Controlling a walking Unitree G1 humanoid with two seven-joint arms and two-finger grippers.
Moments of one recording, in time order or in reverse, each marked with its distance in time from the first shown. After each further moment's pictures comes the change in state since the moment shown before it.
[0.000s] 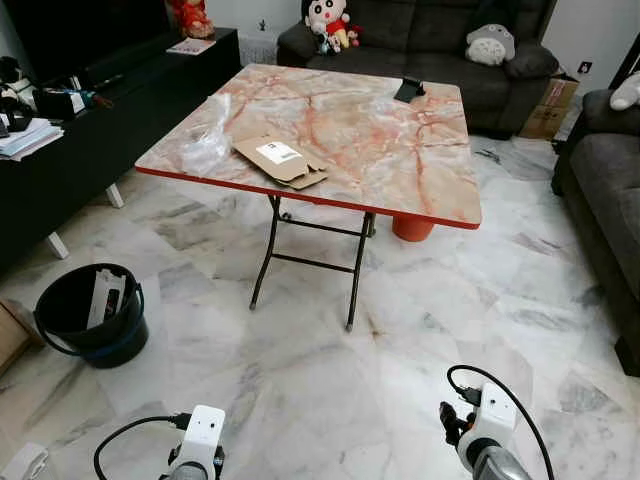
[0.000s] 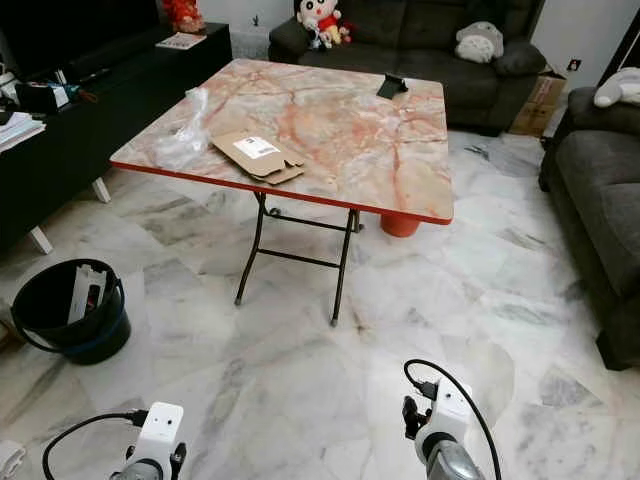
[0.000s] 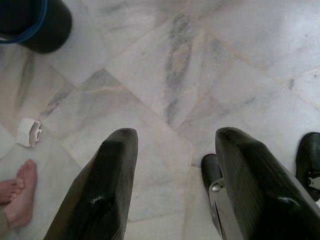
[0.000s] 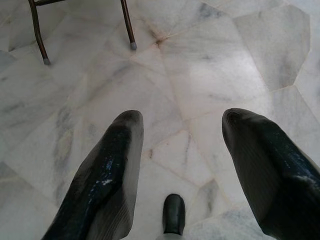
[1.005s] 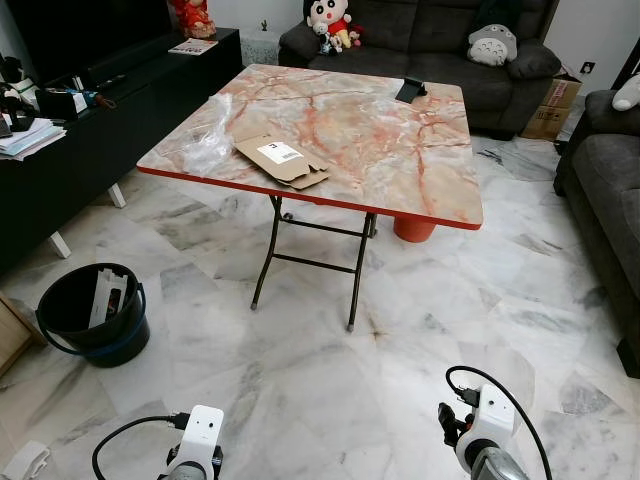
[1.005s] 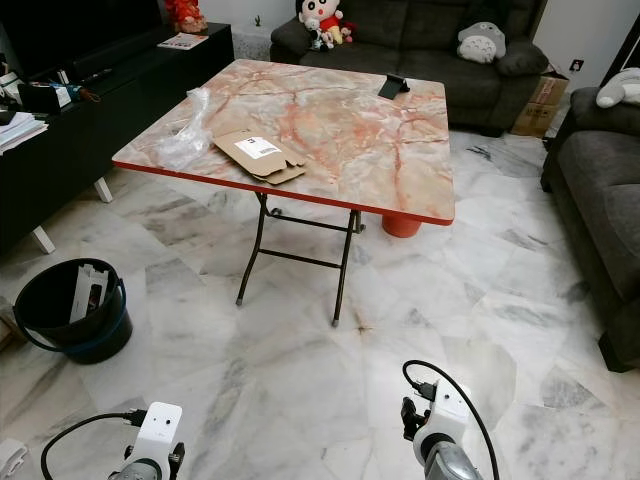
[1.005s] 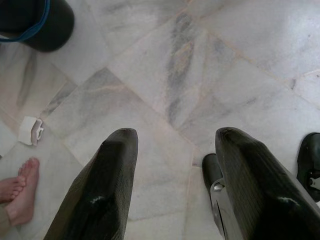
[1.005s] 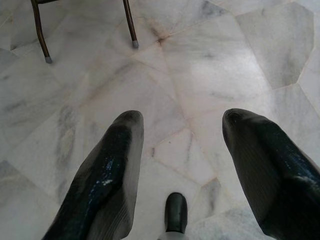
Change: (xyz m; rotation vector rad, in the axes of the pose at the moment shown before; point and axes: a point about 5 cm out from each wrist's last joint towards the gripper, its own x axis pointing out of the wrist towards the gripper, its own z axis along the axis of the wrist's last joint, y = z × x) left arm 0.000 0.002 0.000 0.002 0.000 0.003; right arm 0.000 0.002 -0.003 0.007 0.006 -0.003
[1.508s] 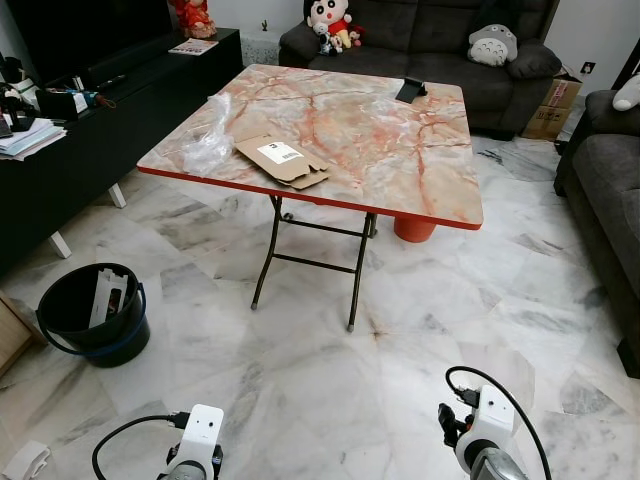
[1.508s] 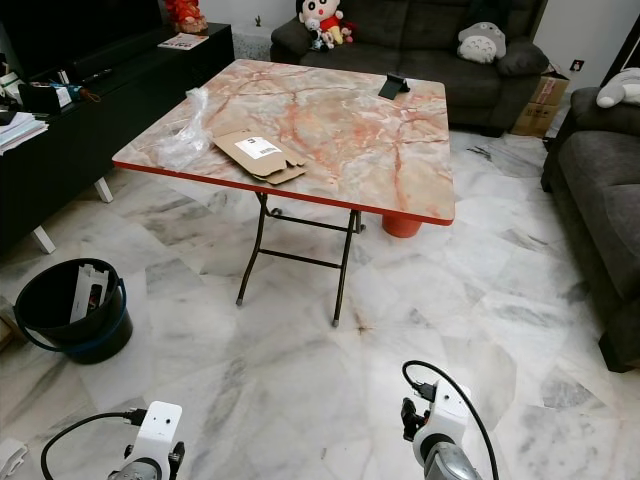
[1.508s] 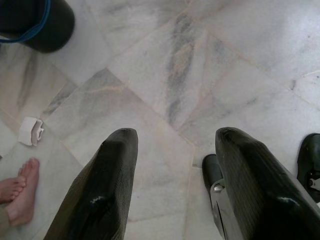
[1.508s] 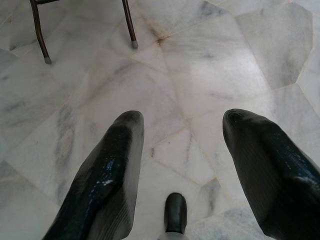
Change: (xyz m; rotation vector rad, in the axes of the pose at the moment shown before) left arm 0.000 0.000 0.001 0.000 -0.002 0.000; right arm 0.000 0.000 0.000 0.001 0.000 -0.005
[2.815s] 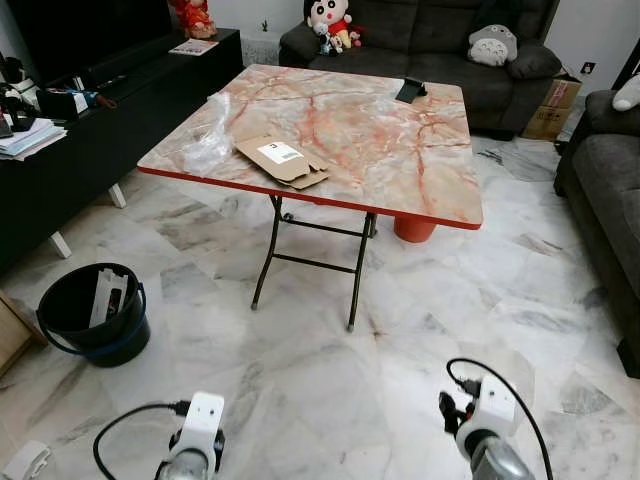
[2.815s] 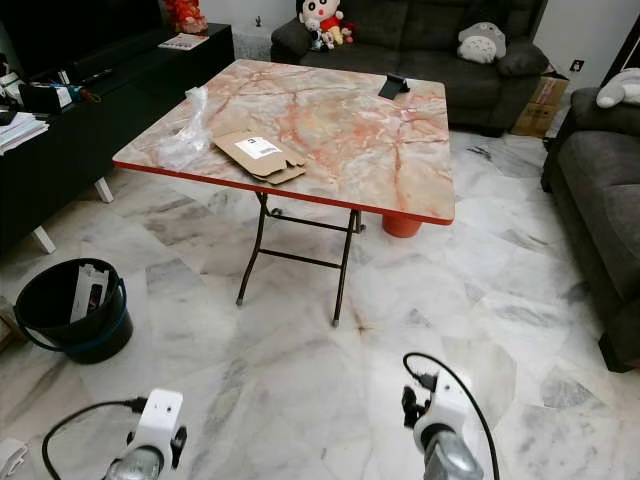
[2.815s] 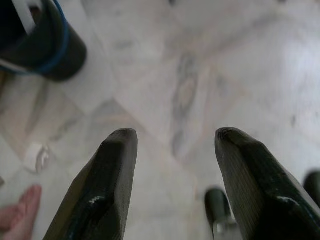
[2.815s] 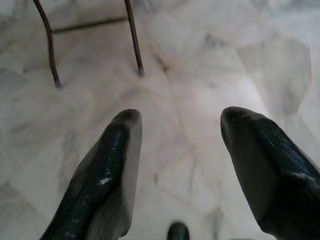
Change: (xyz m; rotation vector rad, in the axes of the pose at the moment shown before) left arm 0.005 0.005 0.033 -0.023 -0.144 0.037; right arm 0.007 0.010 0.033 -0.022 -0.127 0.039
